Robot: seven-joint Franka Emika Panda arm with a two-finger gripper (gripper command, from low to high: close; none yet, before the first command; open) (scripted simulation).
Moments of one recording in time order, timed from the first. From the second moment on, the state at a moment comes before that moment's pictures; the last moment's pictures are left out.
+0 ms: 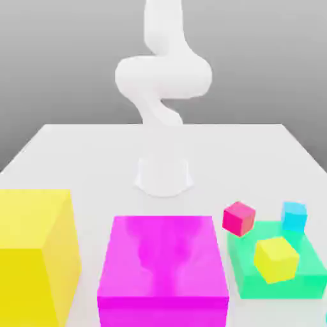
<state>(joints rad) 0.04 -0.71 0.00 -2.28 0.00 2.32 0.74</state>
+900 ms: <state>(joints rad) 0.34 0.28 0.13 -2.09 -0.06 2.49 0.15</state>
